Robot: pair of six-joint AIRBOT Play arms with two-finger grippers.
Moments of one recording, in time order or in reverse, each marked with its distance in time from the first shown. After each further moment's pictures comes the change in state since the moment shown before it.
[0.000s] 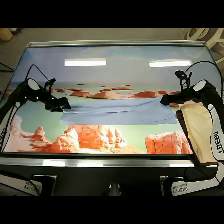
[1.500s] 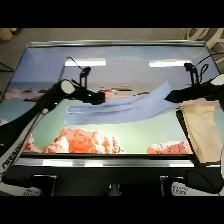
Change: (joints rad) left arm -0.500 0.018 0.029 -0.289 0.395 -0.050; right arm -0.042 0.233 0.001 0.201 0.291 -0.008
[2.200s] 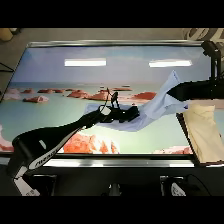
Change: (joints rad) left arm -0.296 -0.202 0.003 -0.632 0.390 0.064; right arm 0.095 0.336 0.000 0.051 0.102 0.109
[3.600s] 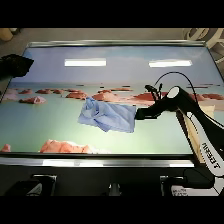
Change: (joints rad) left arm 0.704 0.921 -0.048 0.921 -0.462 -0.048; right arm 0.238 -0.474 -0.218 -0.057 -0.219 0.072
